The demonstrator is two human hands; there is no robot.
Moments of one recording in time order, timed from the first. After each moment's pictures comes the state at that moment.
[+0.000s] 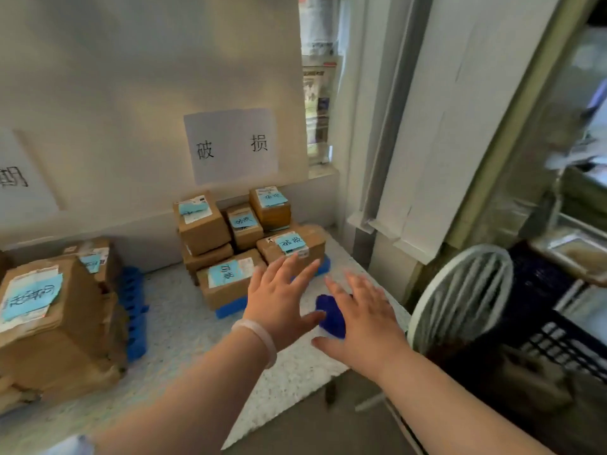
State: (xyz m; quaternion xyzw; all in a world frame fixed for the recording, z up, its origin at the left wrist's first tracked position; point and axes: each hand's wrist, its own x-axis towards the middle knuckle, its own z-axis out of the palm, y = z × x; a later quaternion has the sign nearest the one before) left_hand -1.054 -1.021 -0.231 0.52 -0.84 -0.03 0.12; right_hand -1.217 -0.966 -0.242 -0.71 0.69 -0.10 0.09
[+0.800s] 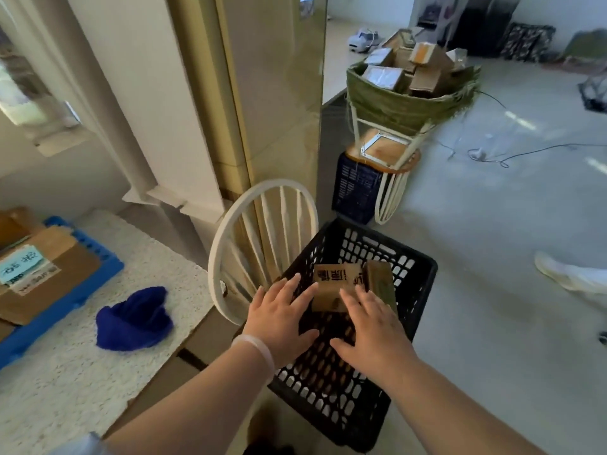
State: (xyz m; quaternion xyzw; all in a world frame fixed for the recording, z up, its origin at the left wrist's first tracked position) left_hand -1.426 -0.934 -0.330 0.29 -0.95 -0.11 -0.06; right_hand -1.559 -0.798 -0.339 -0.46 0.86 -0.09 0.19
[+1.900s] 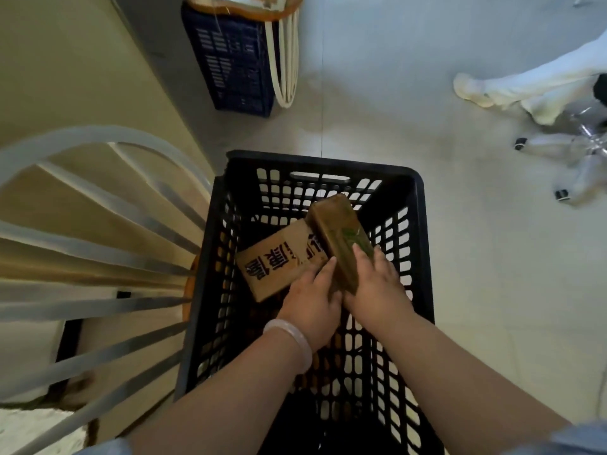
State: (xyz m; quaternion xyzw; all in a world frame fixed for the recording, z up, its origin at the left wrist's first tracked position) left_hand -1.636 -0.987 -0.534 0.18 -0.87 -0.41 -0.21; right_hand -1.698 -0.867 -0.536 -0.08 0.93 -0.12 0.33
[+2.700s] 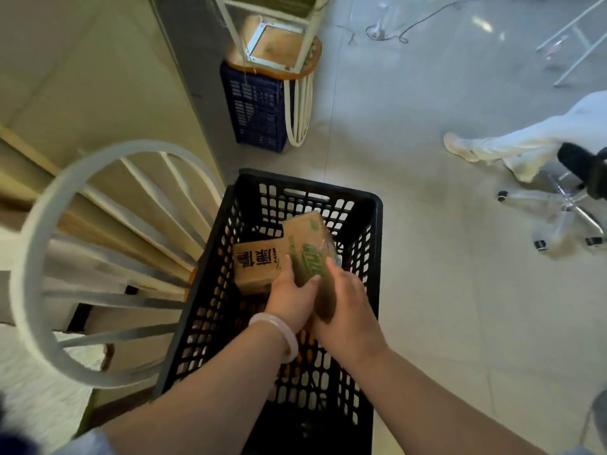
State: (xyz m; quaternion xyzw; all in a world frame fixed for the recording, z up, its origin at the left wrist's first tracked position) left_hand -1.606 -0.941 -0.438 0.42 -0.65 -0.62 -0.11; right_hand -1.624 -0.824 -0.435 -0.18 0.89 -0.36 0.22
